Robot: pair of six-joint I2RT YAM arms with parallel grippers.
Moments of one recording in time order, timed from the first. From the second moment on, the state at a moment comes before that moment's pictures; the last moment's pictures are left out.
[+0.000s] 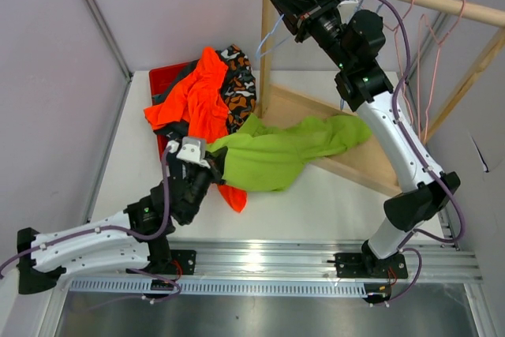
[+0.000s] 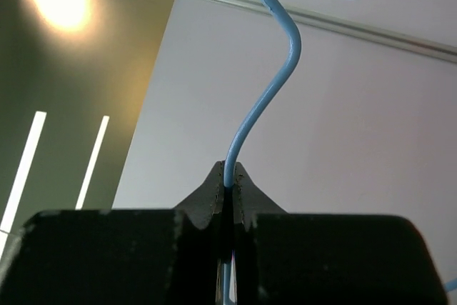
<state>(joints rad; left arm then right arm) -1.19 0.73 0.65 0.15 -0.84 -0.15 0.47 1.67 1.95 0.08 -0.23 1.54</state>
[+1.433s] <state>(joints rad) -0.31 1.70 2.43 -0.53 -0.34 0.07 0.57 1.29 1.57 -0.19 0.05 1.14</state>
